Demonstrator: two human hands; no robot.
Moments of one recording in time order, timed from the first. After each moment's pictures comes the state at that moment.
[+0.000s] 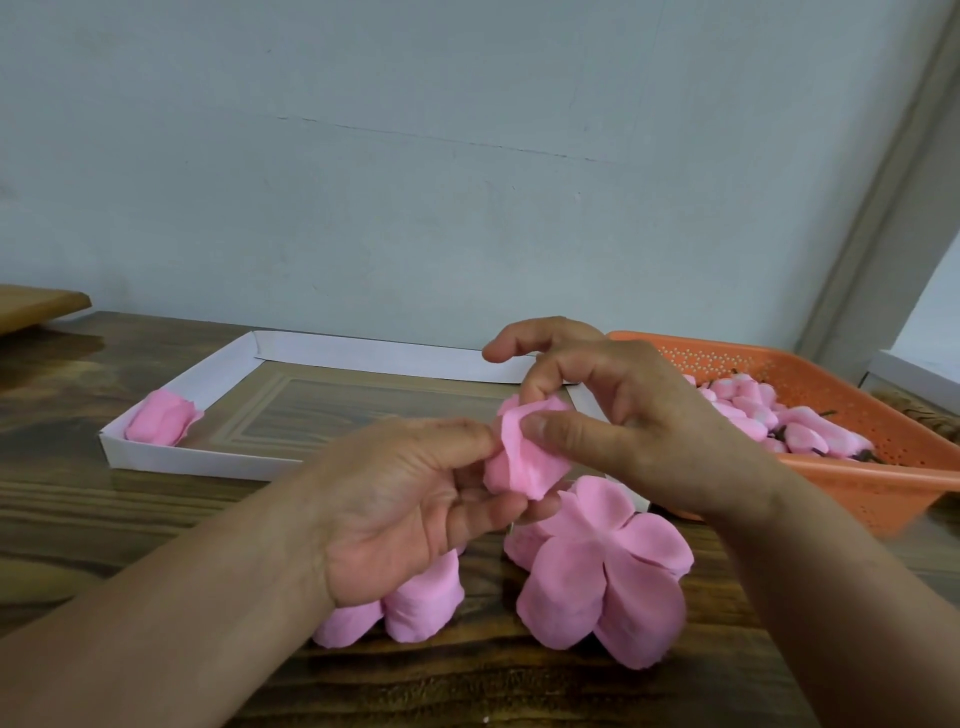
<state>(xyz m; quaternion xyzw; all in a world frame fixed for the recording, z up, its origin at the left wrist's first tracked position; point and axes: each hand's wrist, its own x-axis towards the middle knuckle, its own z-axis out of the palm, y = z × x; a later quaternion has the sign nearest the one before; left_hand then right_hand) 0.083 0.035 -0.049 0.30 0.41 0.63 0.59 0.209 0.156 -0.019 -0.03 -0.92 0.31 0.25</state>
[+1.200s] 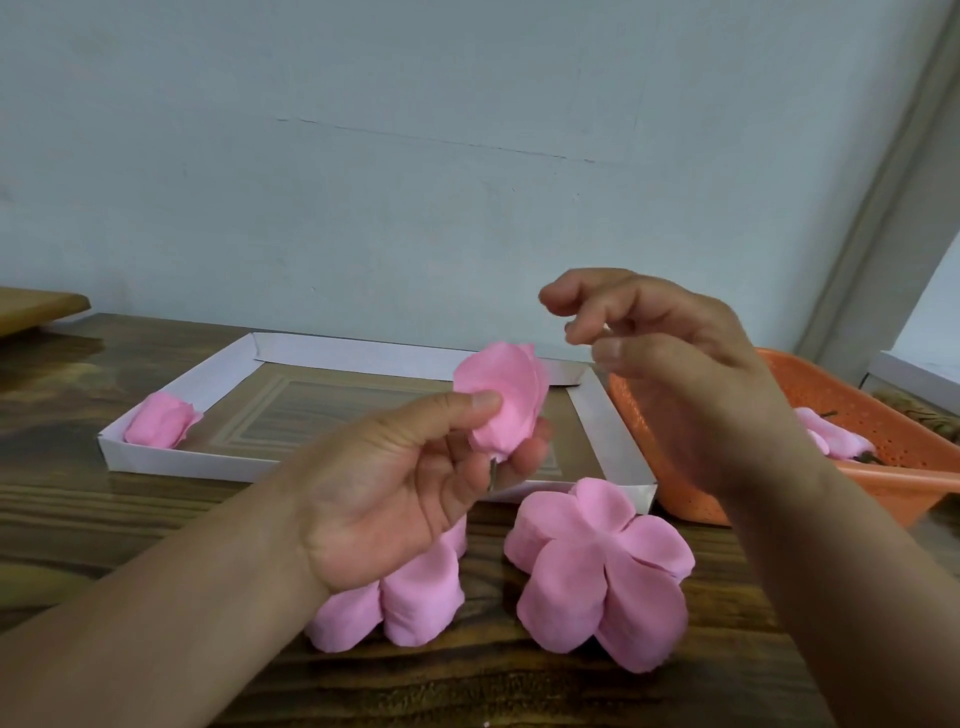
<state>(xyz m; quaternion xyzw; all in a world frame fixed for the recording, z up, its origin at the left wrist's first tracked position) 0.073 0.035 -0.046 0.24 0.32 0.67 0.62 0.212 0.171 -0.014 0.04 -0.79 0.47 0.39</state>
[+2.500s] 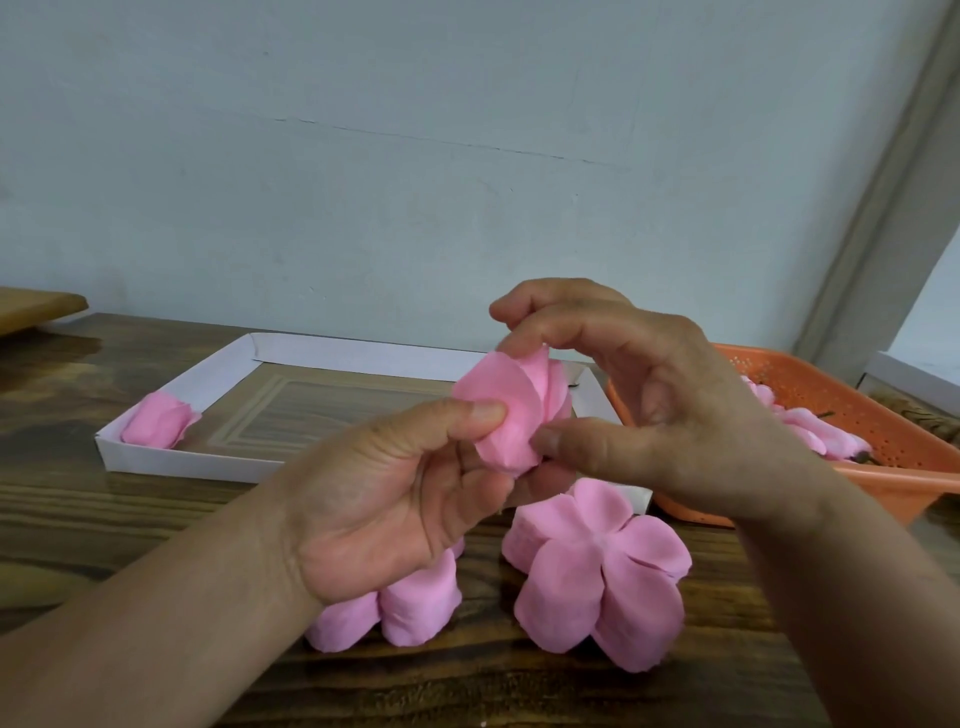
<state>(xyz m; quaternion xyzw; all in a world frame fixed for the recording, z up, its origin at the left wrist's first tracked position) 0.067 0.040 -0.058 0.36 0.34 0.61 0.61 0.216 0.151 -0.007 0.05 -0.90 0.30 0.31</state>
